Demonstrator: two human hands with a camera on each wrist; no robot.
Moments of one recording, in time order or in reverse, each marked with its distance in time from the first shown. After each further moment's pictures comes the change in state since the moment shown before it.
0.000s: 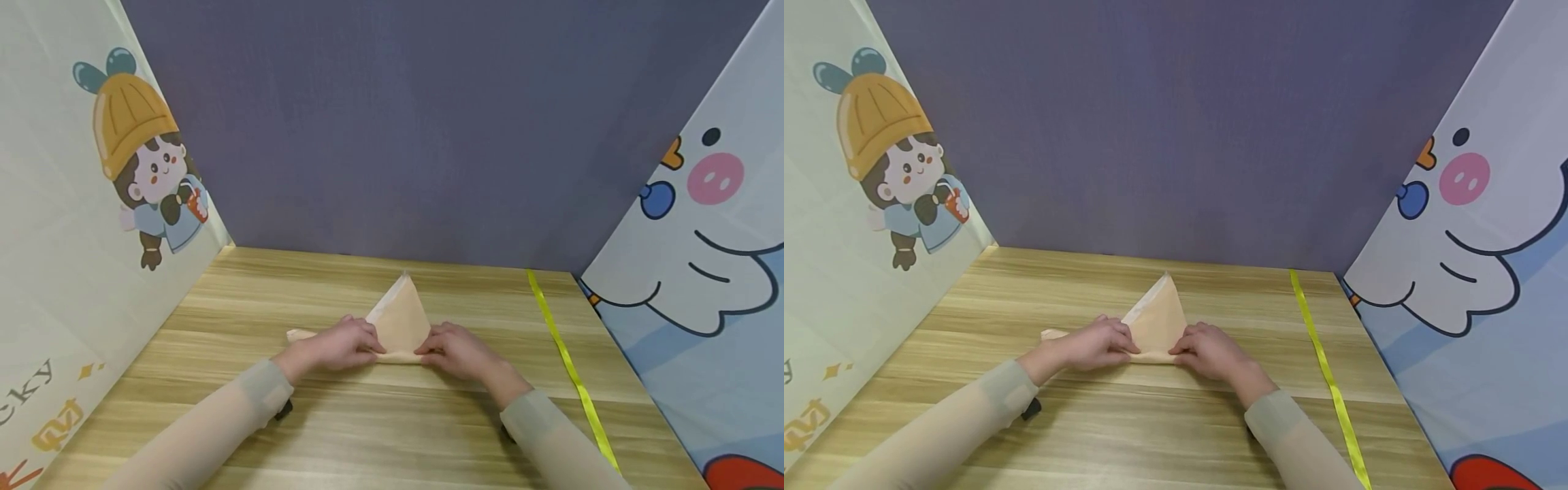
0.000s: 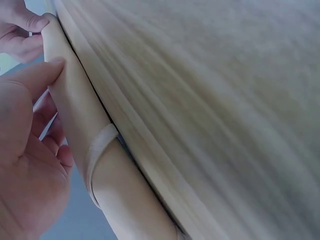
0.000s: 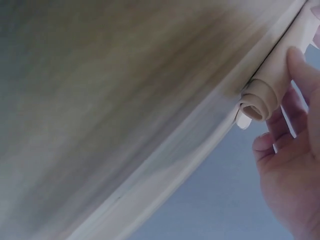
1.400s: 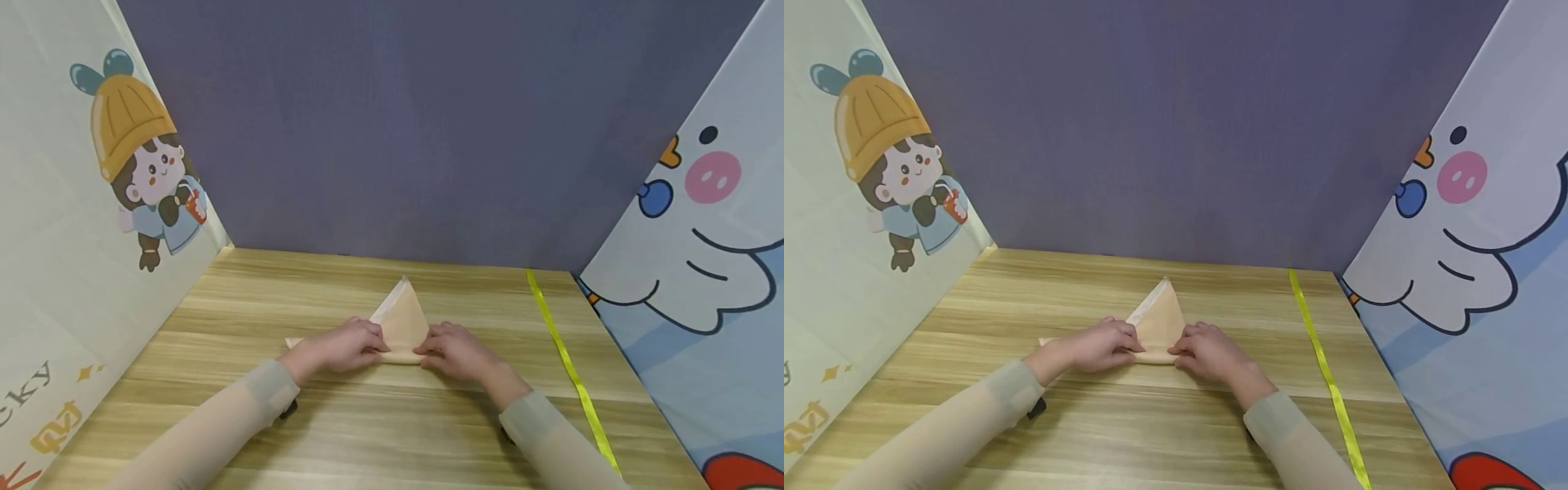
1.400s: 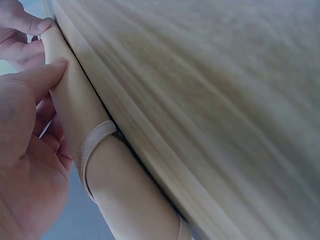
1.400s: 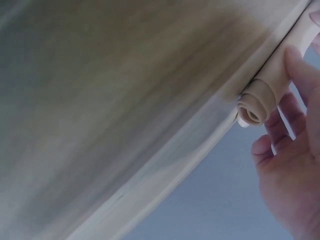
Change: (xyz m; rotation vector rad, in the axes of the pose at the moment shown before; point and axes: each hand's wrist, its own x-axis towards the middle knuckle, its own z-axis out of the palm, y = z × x) left_hand 0.009 0.005 0.003 0.056 -0.015 0.039; right_hand -0.002 -0.002 0.002 -0.076 -0.008 0.004
